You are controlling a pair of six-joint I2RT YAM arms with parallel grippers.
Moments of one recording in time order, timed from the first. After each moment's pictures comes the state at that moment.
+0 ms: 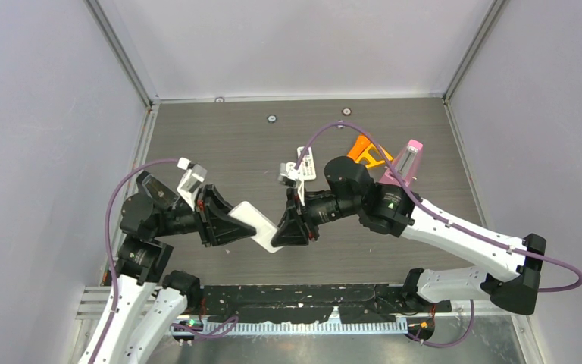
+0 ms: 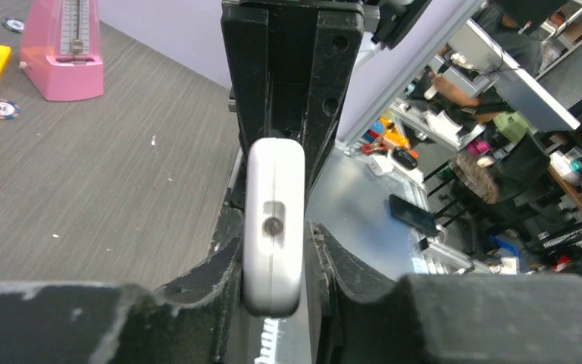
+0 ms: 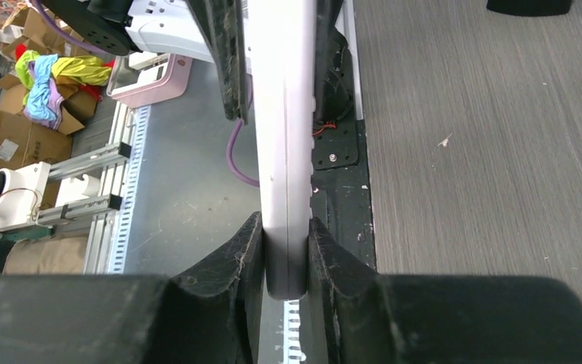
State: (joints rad) left arm -0.31 0.52 0.72 -0.03 1.15 -0.68; right arm 1.05 1.19 1.19 -0.36 -0.63 0.24
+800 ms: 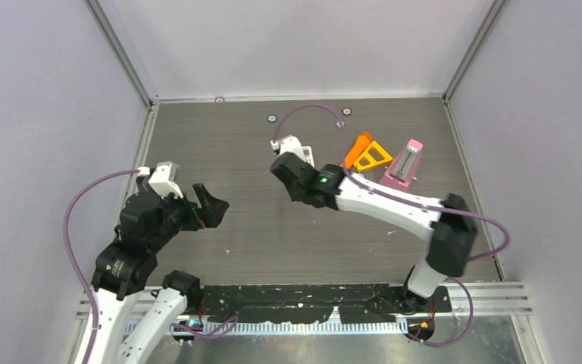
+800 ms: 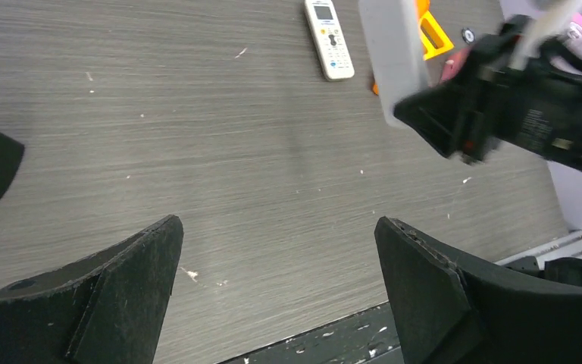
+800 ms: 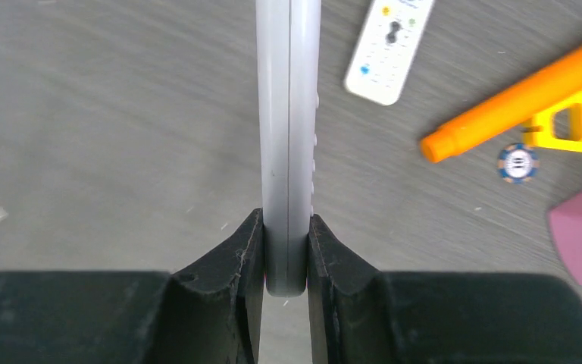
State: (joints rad) left arm -0.32 0.52 0.94 -0.83 0.11 -0.44; right arm 1.01 1.55 1.35 -0.61 0.41 0.36
